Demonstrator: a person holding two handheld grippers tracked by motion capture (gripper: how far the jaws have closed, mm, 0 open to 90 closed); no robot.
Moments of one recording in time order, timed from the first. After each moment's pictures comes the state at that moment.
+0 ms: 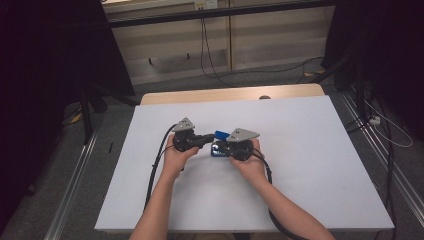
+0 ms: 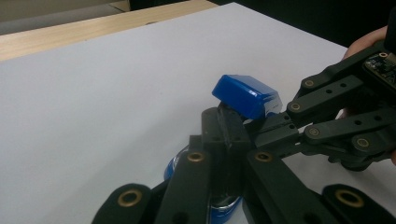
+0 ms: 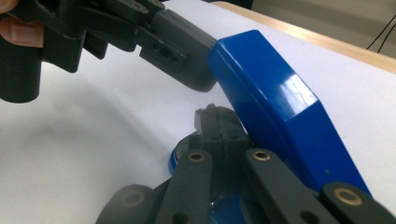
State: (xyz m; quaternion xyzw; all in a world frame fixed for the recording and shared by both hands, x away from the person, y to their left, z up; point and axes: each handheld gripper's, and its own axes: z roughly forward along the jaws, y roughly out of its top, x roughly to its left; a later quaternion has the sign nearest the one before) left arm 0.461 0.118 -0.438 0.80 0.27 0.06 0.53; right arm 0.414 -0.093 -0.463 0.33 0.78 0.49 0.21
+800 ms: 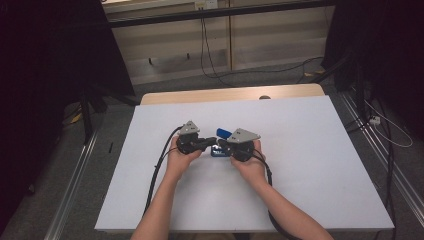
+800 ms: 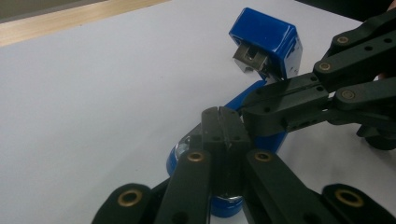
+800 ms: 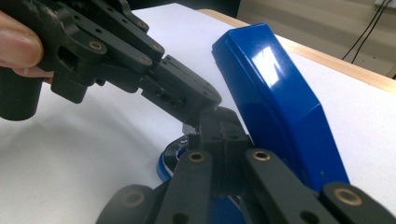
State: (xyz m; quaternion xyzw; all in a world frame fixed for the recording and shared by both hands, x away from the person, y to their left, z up) left arm 0.461 0.111 -0.451 0.82 0.26 0.08 0.50; right arm 0.409 -0.094 -0.460 0.33 0.77 0.49 0.25
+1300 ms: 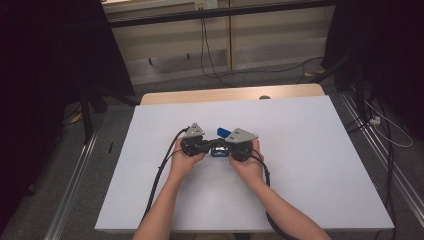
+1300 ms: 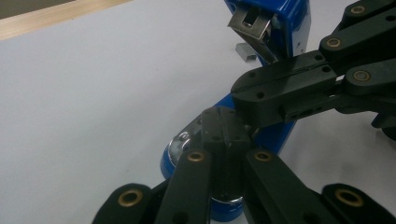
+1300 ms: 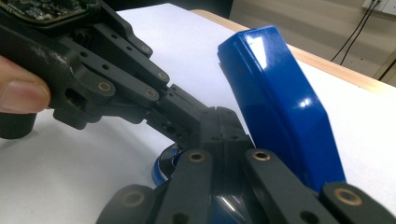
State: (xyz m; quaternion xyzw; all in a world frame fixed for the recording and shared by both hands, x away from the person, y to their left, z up) left arm 0.459 0.100 -0.460 0.83 0.25 0.09 0.49; right arm 0.409 -0.090 -0.458 0.33 0.77 0.48 0.26
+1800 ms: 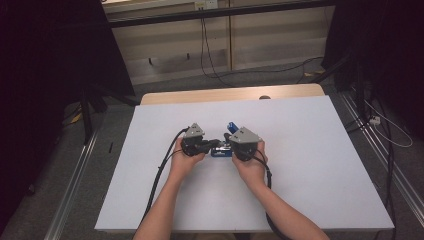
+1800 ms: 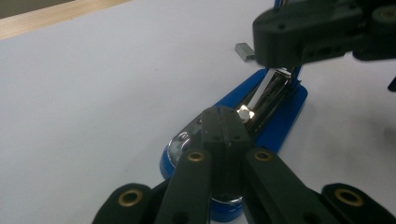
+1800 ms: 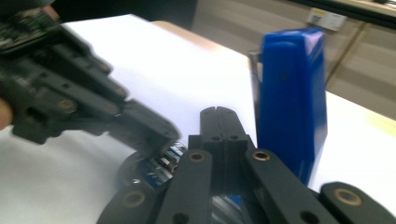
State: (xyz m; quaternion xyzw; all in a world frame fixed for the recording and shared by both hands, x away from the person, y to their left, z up) left arm 0.459 0.100 -0.460 0.83 0.25 0.09 0.49; right arm 0.400 -0.099 -0.447 0.37 0.74 0.46 0.33
